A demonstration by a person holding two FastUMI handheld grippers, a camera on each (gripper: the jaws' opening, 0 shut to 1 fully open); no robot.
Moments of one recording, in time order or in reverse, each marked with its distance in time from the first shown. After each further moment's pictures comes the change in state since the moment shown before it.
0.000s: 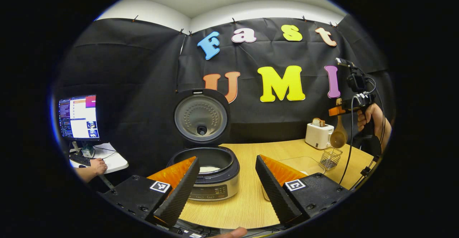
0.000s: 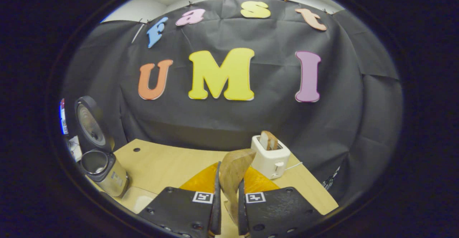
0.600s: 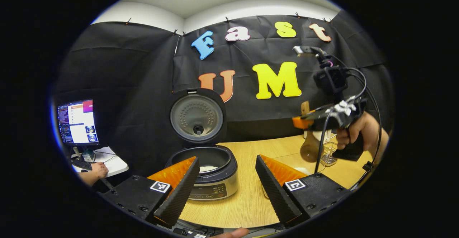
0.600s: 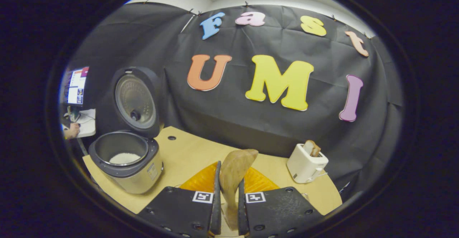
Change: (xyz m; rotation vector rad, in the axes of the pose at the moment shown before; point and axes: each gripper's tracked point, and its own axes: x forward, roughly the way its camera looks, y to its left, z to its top) left arm 0.000 -0.008 -0.004 0.048 0.008 -0.017; right arm -0.019 0.169 -0.061 -0.223 -0.008 0.157
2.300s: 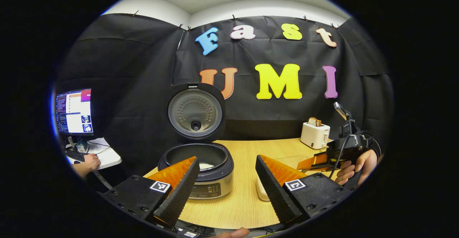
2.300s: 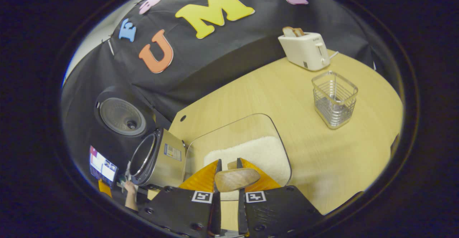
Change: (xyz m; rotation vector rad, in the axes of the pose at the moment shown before) left arm 0.010 -0.004 -0.004 -0.078 0.019 -0.021; right arm -0.036 0.026 -0.143 0.837 0.473 0.186
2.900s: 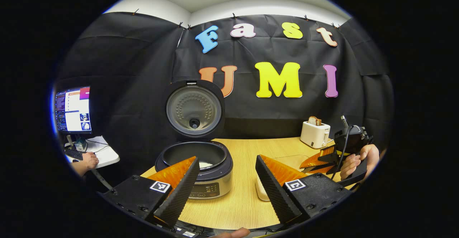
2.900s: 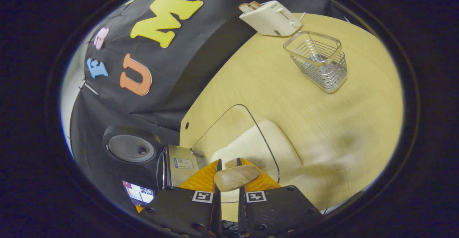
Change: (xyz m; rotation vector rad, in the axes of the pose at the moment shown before) left arm 0.007 0.001 -0.007 -0.015 0.015 -0.001; right arm 0.004 -0.012 0.006 0.362 0.109 0.050
